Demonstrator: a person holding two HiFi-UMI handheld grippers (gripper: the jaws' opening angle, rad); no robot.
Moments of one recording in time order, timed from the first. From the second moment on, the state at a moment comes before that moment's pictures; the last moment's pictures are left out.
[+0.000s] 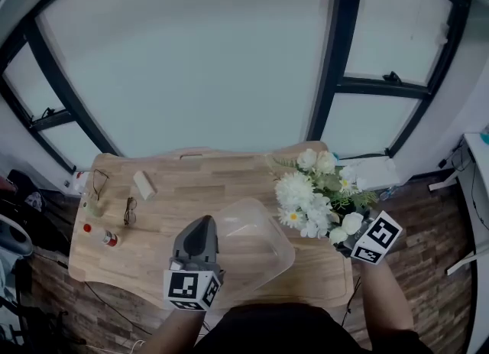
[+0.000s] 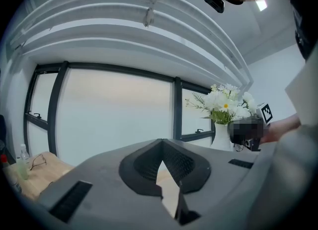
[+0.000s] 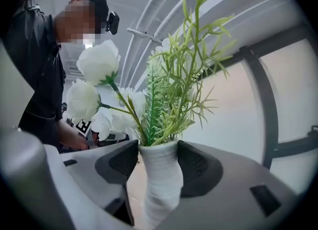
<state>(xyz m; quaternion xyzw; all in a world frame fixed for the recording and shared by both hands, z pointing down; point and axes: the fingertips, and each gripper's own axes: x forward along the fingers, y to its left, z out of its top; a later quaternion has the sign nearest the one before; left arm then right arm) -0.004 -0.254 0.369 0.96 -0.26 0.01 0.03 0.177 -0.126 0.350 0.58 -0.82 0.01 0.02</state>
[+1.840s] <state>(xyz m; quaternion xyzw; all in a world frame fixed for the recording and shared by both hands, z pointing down) 0.084 -0.203 0.403 0.97 -0.25 0.06 0.03 0.251 -0.042 0.481 0.64 -0.76 0.09 0.01</state>
